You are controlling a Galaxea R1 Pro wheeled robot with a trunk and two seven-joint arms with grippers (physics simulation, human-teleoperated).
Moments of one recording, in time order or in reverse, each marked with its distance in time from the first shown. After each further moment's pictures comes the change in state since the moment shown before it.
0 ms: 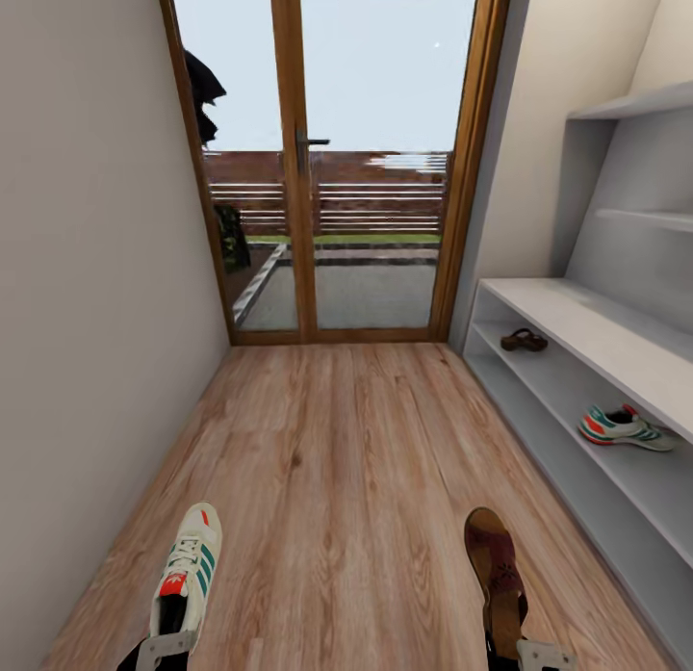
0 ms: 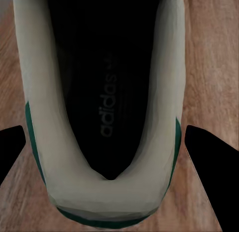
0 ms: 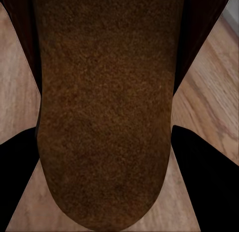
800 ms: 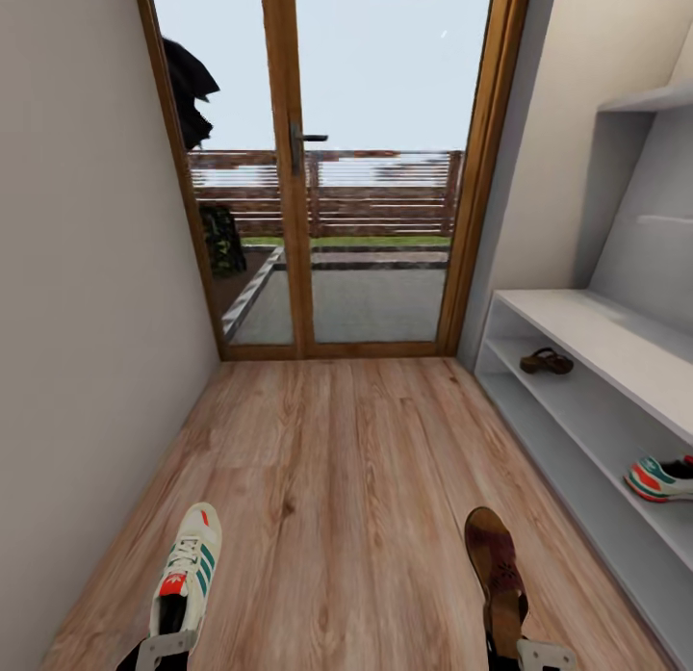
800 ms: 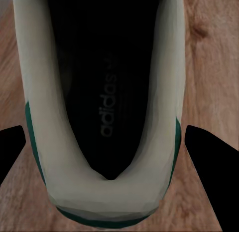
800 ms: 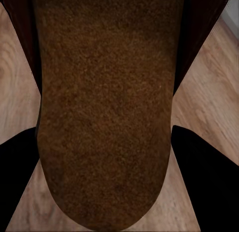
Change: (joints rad) left arm 0.000 0.000 0.001 0.000 0.000 0.000 0.000; right arm 0.000 -0.002 0.000 -0.002 0.001 0.000 0.000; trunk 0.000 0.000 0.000
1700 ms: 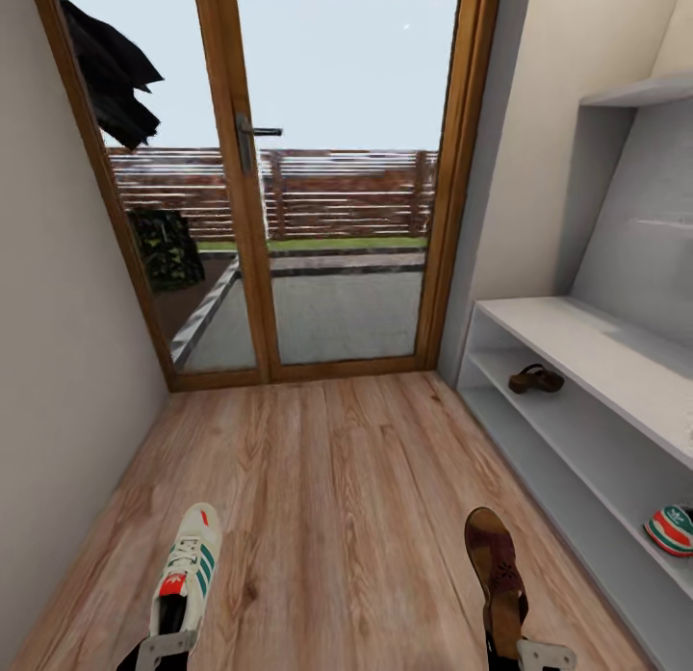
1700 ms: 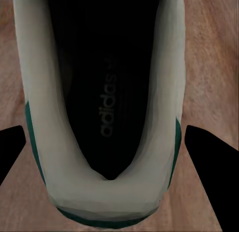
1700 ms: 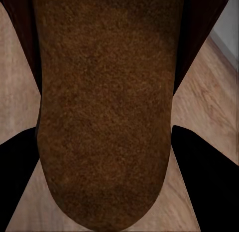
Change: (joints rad) left arm 0.000 0.000 0.000 0.000 0.001 0.000 0.001; right arm 0.000 0.000 0.000 0.001 0.000 0.000 0.000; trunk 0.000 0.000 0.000
